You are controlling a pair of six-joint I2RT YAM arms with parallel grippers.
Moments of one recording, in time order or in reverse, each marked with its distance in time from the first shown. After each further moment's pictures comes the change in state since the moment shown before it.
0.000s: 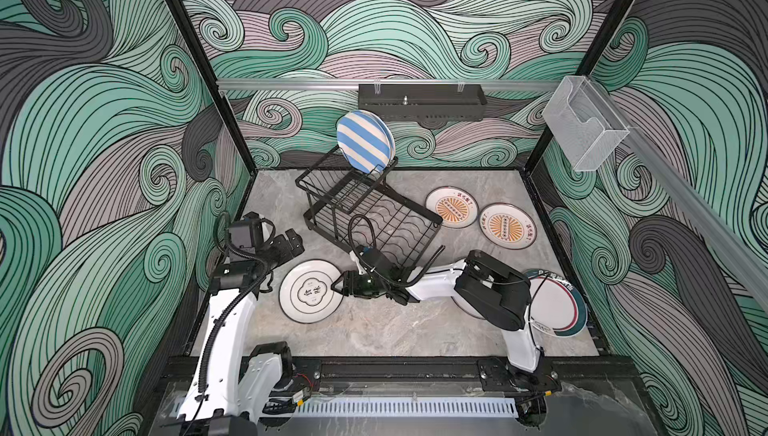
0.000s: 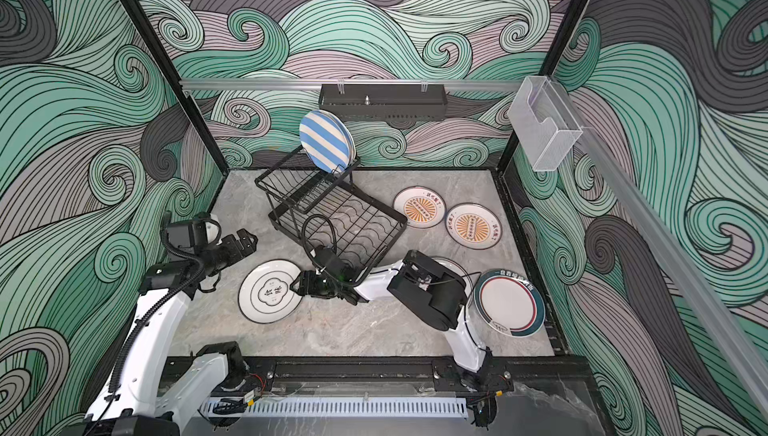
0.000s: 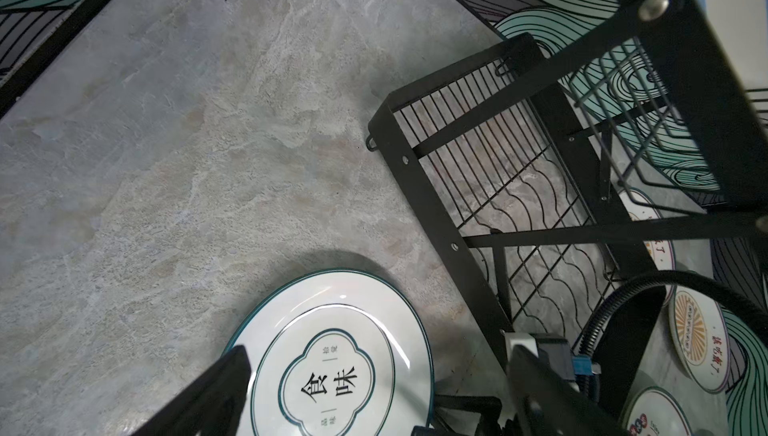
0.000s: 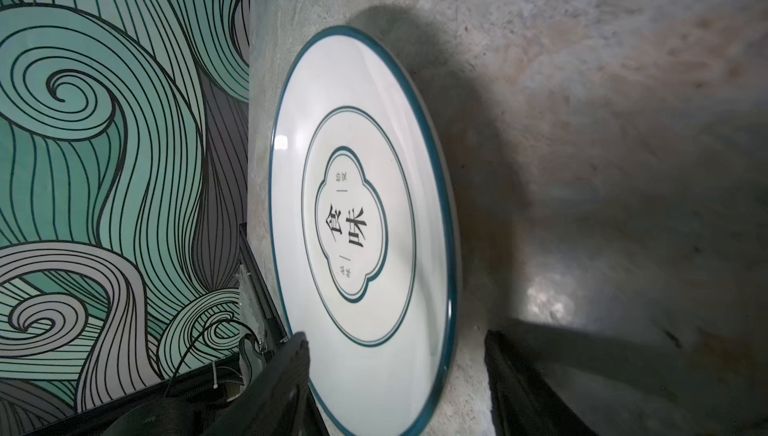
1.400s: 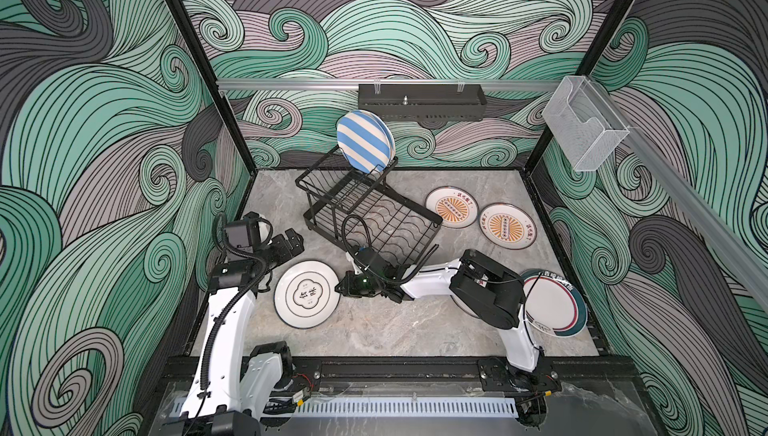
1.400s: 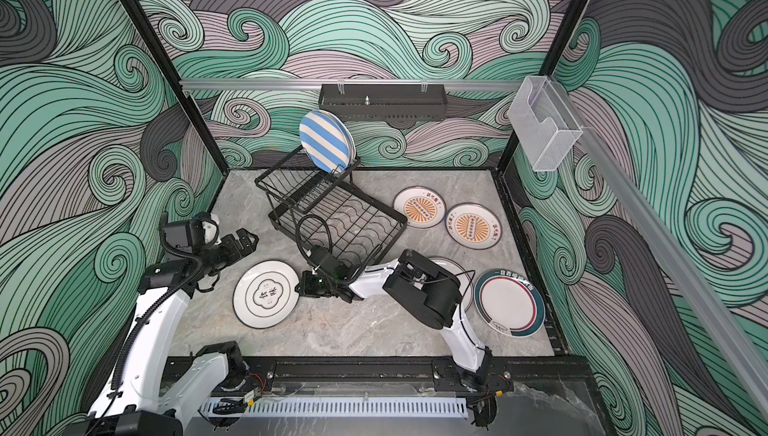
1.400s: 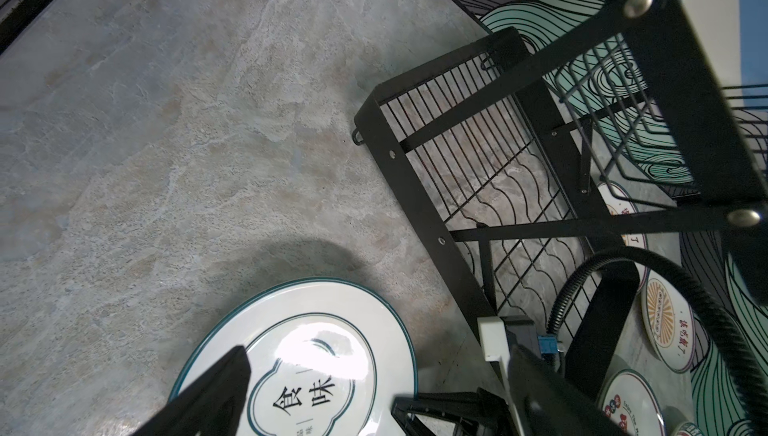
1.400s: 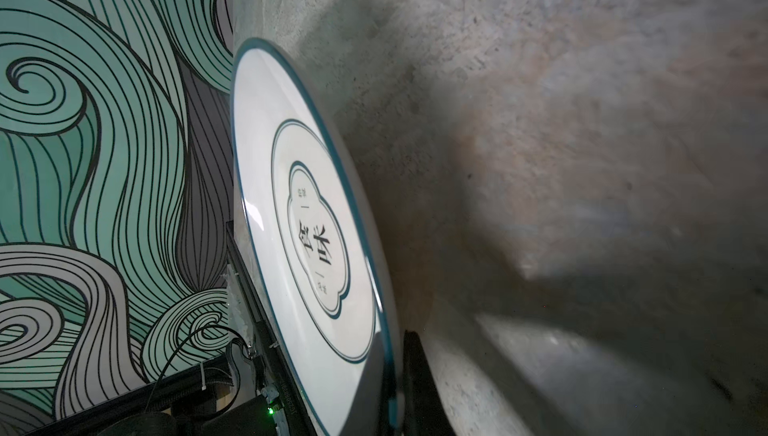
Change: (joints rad) left arm 0.027 0.002 0.000 0.002 0.063 0.008; right arm 0.001 -0.005 0.038 -0.095 0.012 -0.053
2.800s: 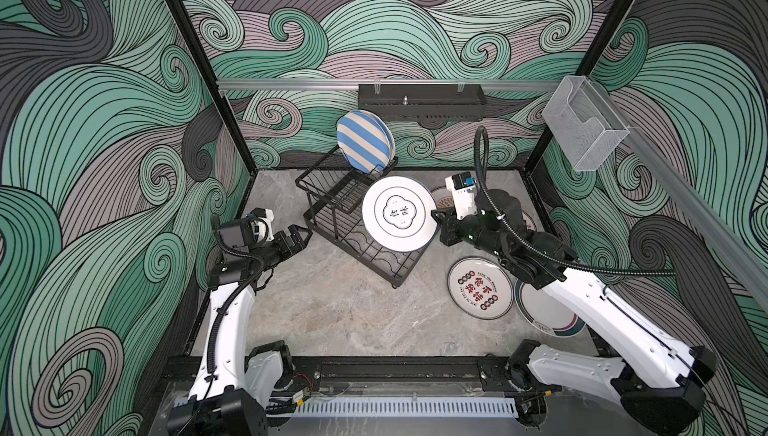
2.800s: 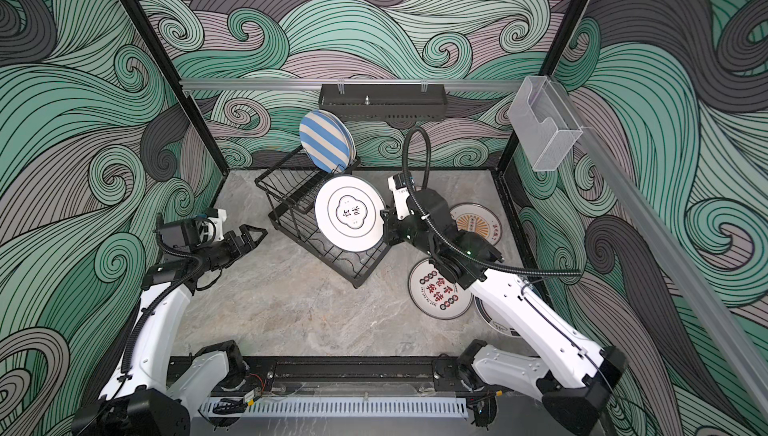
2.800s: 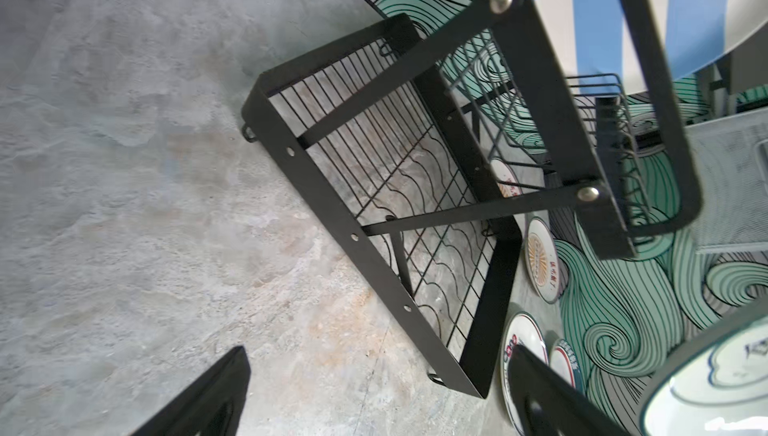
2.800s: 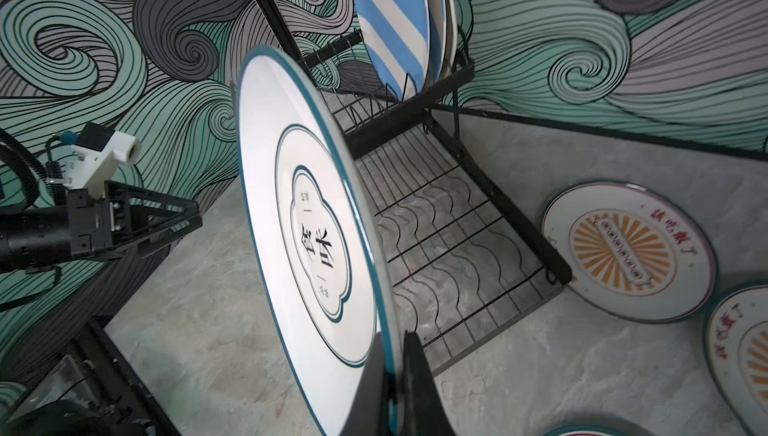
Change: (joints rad) left arm 0.083 0.045 -0.066 0.173 0.387 0.018; right arm -0.322 -0.895 0.162 -0.812 0.410 -0.763
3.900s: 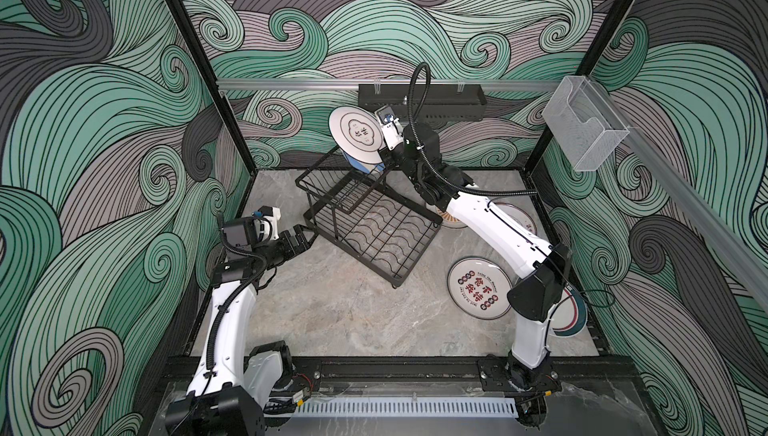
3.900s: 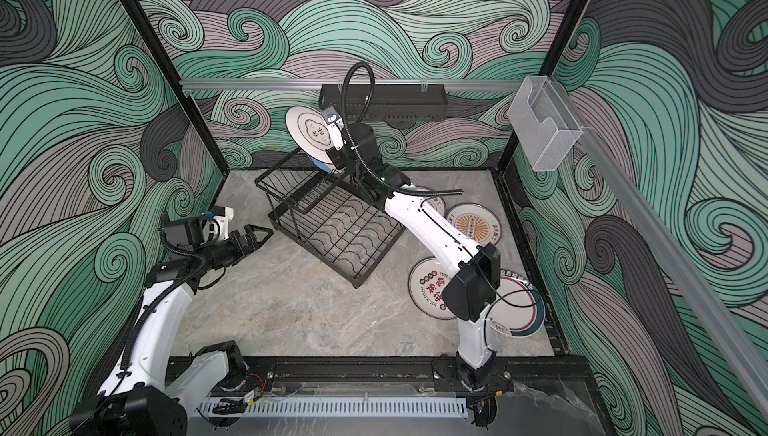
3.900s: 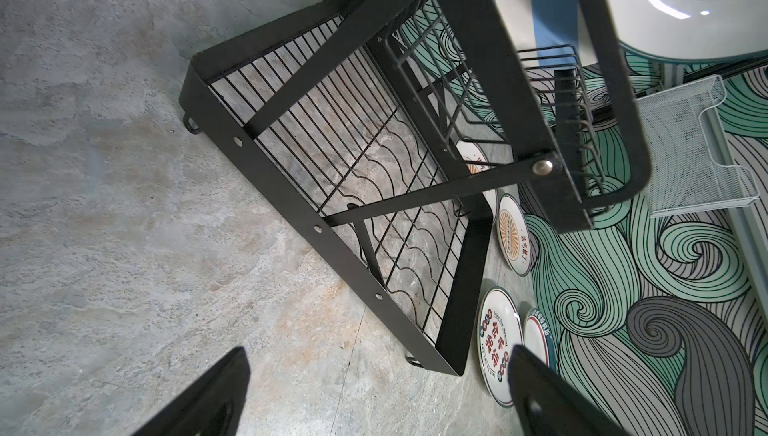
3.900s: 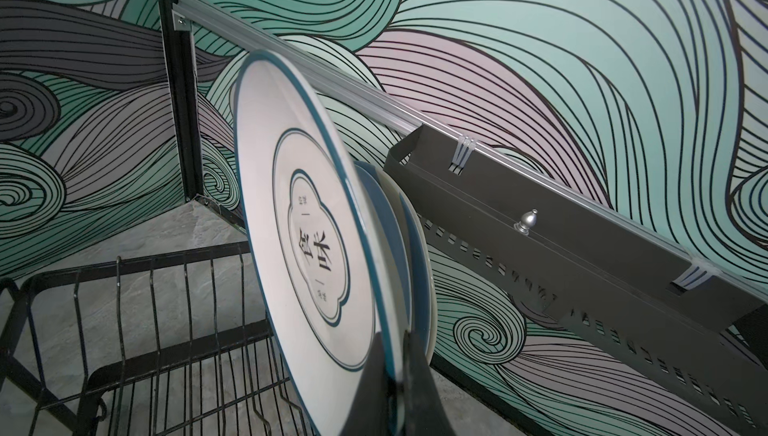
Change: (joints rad) left arm -0.033 0.015 -0.001 0.020 0.063 0.006; right arm -0.006 0.752 0.715 0.350 0.217 -0.540
